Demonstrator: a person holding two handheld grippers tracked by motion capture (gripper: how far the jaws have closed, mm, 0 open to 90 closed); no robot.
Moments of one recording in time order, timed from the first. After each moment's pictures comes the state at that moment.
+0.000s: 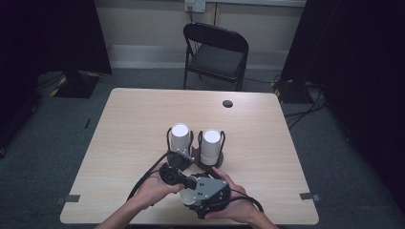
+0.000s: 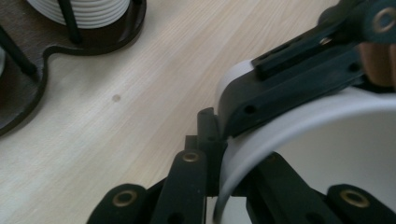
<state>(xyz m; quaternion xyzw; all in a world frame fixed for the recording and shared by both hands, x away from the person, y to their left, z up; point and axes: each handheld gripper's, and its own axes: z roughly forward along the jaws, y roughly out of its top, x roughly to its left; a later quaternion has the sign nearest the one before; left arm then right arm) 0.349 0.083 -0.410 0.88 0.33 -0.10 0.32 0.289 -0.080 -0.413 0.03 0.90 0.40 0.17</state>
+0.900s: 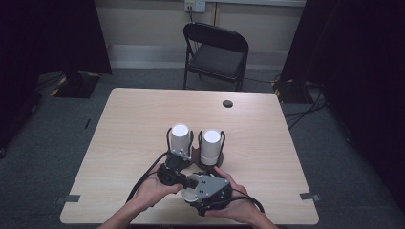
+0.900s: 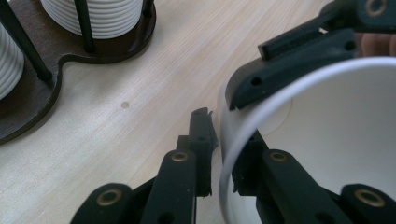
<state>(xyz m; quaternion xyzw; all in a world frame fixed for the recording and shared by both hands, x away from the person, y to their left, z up) 0.346 0.091 -0.412 0.87 0.34 -0.08 0.35 0.291 -0.083 -0.412 0.05 0.90 0.40 0.18</state>
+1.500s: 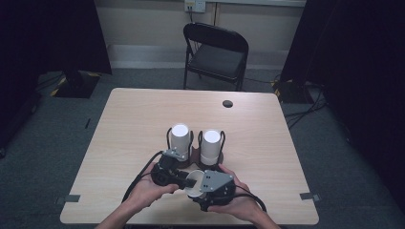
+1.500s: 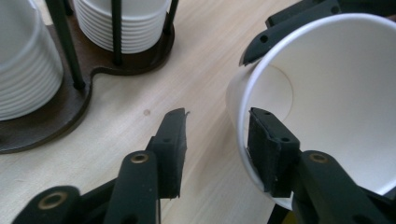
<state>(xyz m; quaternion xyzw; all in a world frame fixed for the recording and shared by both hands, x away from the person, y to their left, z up) 0.343 0.106 -0.412 0.85 0.35 -0.05 0.39 0.300 -0.092 -0.412 0.08 0.89 0.41 0.18</state>
